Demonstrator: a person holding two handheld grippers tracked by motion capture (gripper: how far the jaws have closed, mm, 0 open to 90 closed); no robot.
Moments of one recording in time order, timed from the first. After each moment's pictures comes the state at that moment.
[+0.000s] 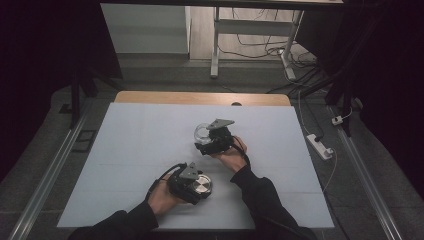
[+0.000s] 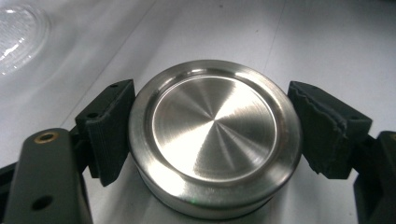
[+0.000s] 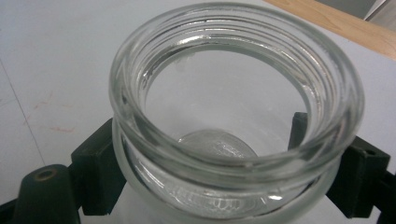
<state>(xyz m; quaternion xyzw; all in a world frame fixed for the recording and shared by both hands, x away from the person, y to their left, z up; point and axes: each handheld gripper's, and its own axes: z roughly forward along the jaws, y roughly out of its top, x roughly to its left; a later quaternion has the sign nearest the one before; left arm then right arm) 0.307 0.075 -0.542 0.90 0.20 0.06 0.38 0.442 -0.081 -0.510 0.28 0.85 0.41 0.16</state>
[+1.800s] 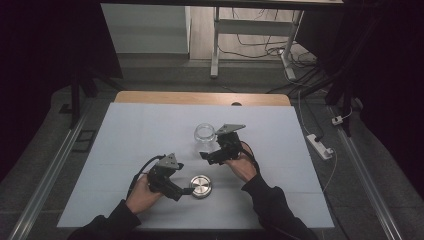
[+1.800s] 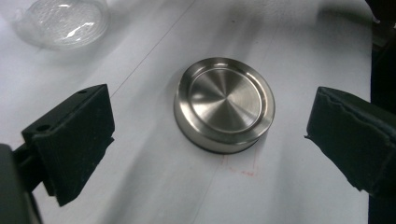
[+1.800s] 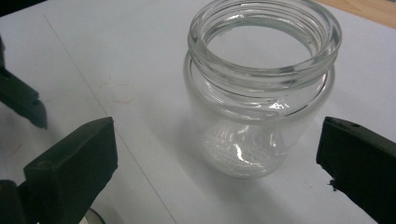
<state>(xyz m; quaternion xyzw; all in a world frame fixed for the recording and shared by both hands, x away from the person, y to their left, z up) 0.304 0.130 -0.510 0.87 0.26 0.03 0.42 0.411 -0.107 -0.492 0.28 0.85 0.42 0.11</state>
